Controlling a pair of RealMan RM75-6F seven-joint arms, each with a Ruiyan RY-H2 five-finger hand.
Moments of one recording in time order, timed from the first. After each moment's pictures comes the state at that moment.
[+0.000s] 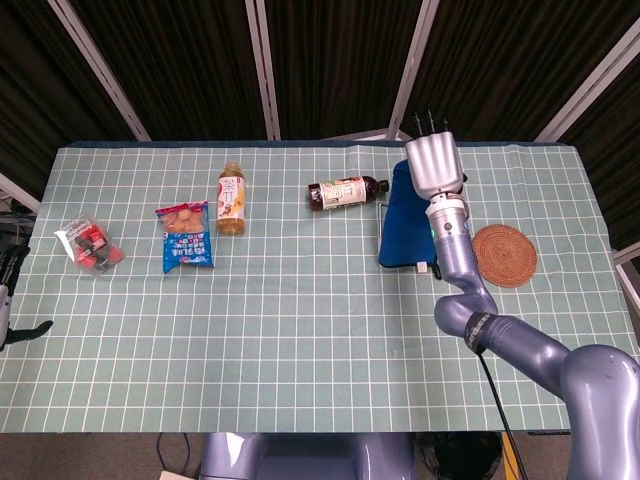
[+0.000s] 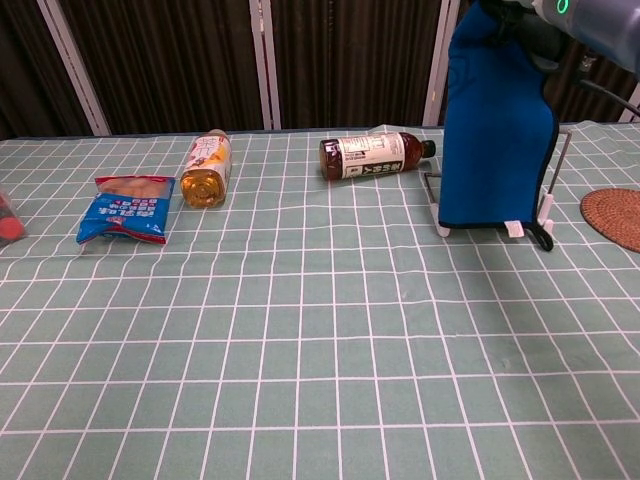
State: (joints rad) left arm -0.20 -1.01 -0.13 -1.71 1.20 1.30 0.13; right arm 1.08 -1.57 0.33 -0.98 -0.82 0.96 -0.77
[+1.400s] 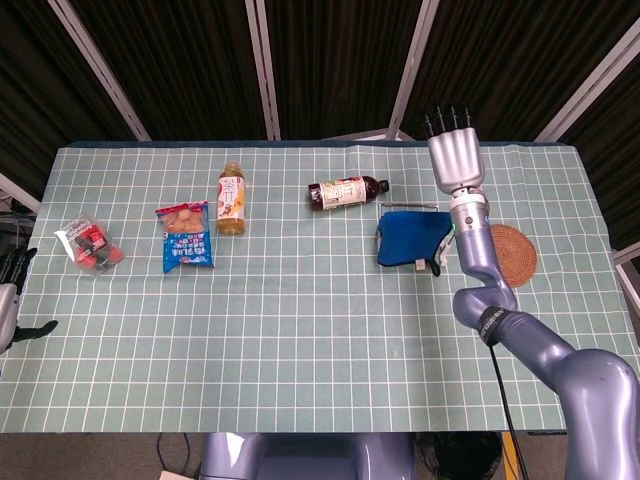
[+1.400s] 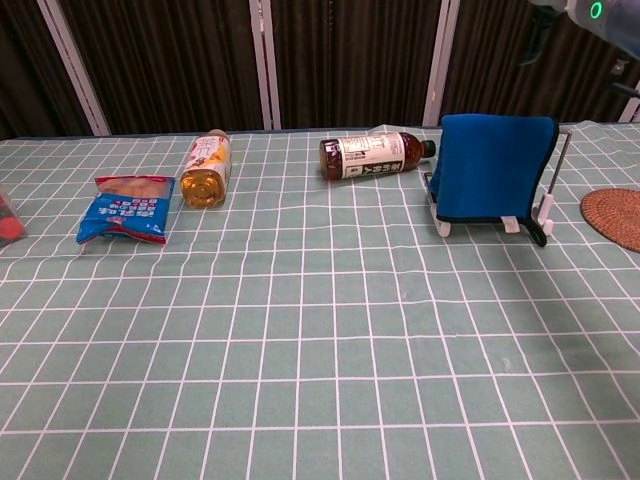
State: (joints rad) left arm -0.22 -1.04 -0.13 -1.70 1.17 1.28 0.16; right arm 1.04 -1.59 0.32 -0.80 -0.93 0.91 -0.63
